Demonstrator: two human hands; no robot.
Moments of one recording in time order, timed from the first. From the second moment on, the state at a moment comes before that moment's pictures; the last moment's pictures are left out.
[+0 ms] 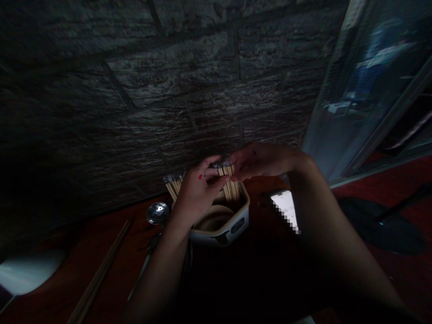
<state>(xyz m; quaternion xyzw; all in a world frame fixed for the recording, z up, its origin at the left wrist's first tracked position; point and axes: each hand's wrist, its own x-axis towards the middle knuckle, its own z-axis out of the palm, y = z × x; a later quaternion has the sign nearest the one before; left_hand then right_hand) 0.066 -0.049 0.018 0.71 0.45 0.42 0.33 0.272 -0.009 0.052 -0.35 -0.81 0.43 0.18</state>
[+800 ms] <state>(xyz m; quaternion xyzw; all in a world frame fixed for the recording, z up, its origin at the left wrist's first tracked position) 0.072 -0.046 0.014 0.71 0.45 0.43 0.33 0.272 -0.010 0.054 -0.35 -0.81 0.43 0.20</state>
